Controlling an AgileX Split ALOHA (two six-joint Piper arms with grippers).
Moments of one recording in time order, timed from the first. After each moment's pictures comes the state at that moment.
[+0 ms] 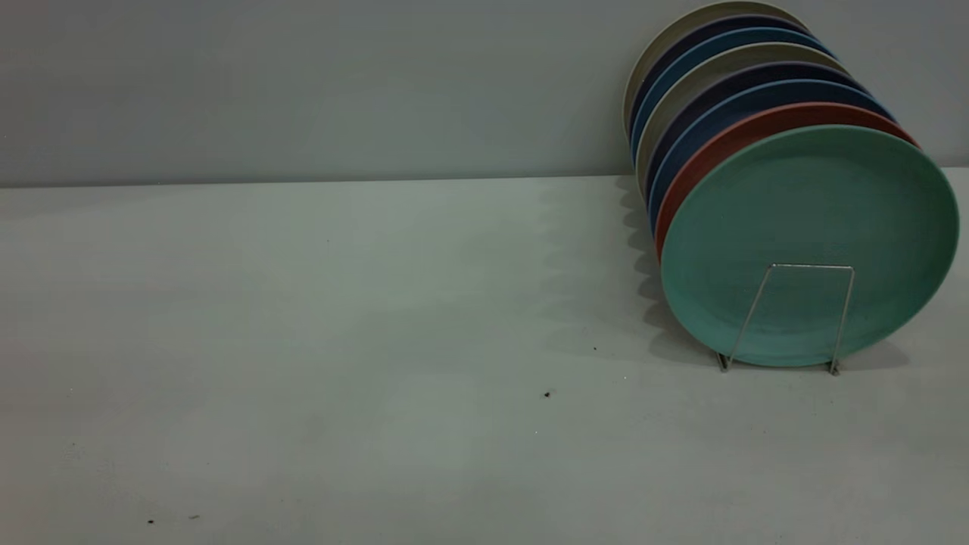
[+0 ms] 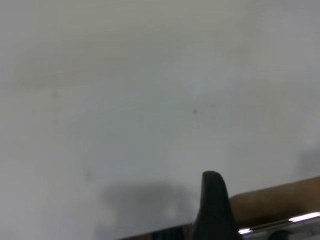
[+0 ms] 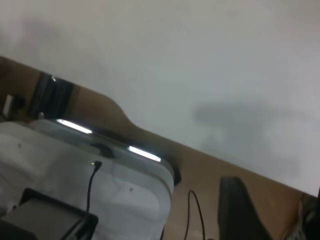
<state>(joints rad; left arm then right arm) -0.10 0.63 -0.76 -0.07 1.04 0.06 0.20 0.77 -0.72 0.17 1.18 -0.20</state>
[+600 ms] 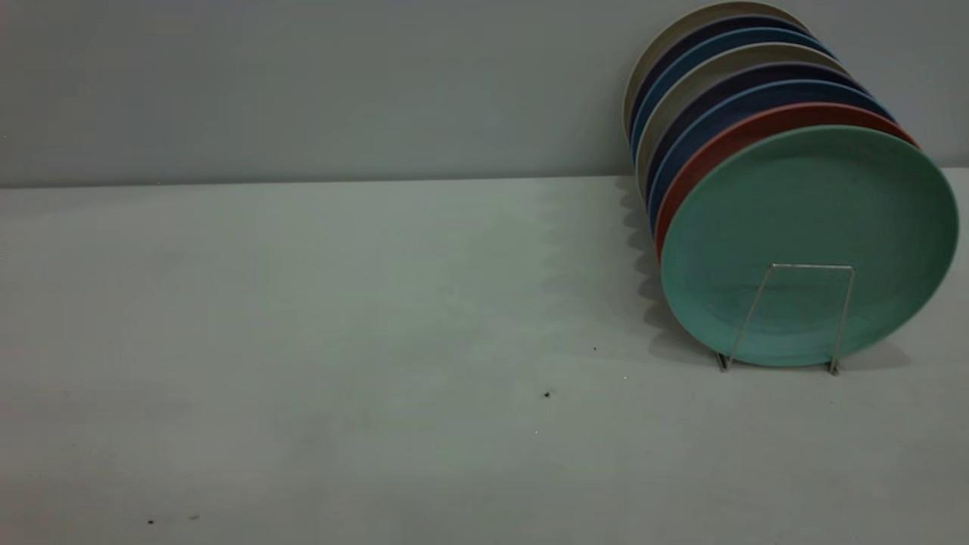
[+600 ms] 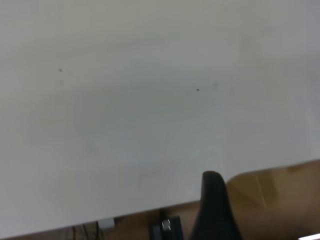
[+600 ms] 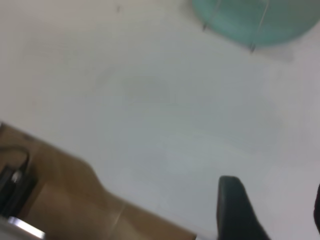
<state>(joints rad) -0.10 0.22 -0.58 -0.04 1.16 0.04 0.20 0.25 -0.50 0.14 1.07 -0.26</state>
